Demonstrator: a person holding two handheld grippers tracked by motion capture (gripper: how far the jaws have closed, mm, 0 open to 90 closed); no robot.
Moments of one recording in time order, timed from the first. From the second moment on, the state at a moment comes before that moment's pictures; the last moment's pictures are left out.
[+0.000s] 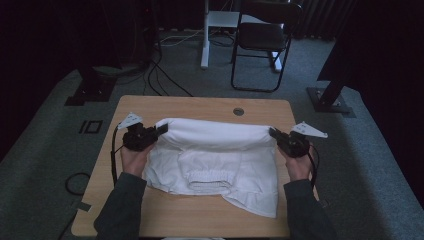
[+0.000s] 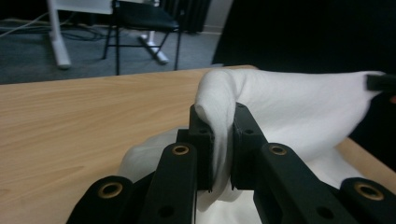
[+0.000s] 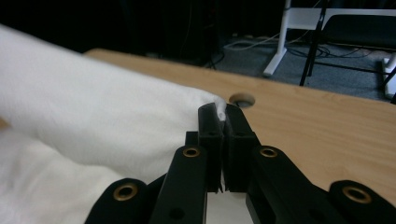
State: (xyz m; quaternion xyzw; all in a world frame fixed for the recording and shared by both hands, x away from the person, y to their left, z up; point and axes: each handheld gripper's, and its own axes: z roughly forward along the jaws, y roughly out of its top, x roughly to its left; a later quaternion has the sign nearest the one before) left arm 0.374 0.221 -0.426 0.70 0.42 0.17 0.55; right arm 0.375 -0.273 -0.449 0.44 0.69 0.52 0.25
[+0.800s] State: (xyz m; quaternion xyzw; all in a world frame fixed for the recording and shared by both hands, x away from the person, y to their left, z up) left arm 0.304 0.252 -0.481 0.69 0.46 0.12 0.54; right arm 0.285 -0.280 -0.502 0.42 0.74 0.50 0.18
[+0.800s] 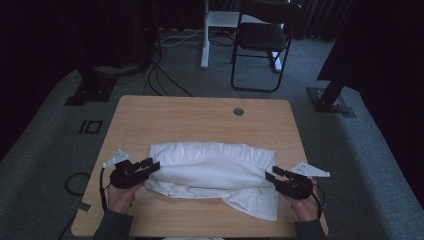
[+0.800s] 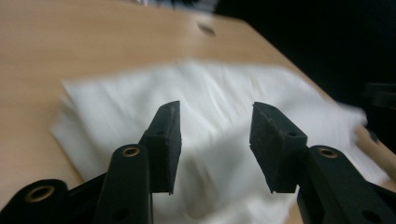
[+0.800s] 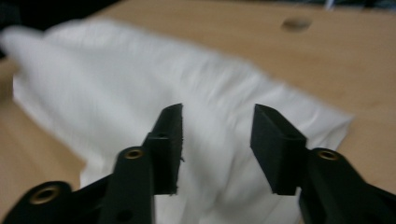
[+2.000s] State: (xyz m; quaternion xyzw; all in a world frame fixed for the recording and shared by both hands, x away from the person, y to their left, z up) left arm 0.324 0.141 -0.524 0.79 0.42 0.09 0.44; right arm 0.337 -0.156 -0.532 0.39 0.81 0.43 0.13
